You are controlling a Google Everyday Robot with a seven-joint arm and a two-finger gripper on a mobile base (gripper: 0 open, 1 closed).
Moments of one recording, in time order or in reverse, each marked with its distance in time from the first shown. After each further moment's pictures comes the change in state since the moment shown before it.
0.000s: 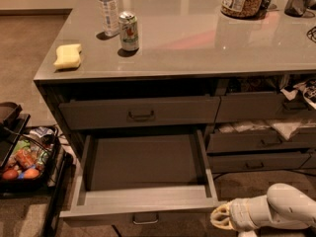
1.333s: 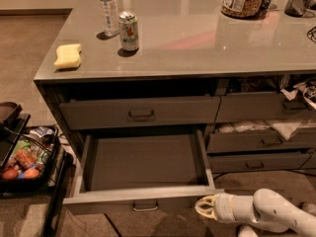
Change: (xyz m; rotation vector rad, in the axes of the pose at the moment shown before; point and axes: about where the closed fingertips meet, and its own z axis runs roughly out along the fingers) arm 0.000 -0.054 0.060 0.216 -0.126 0.018
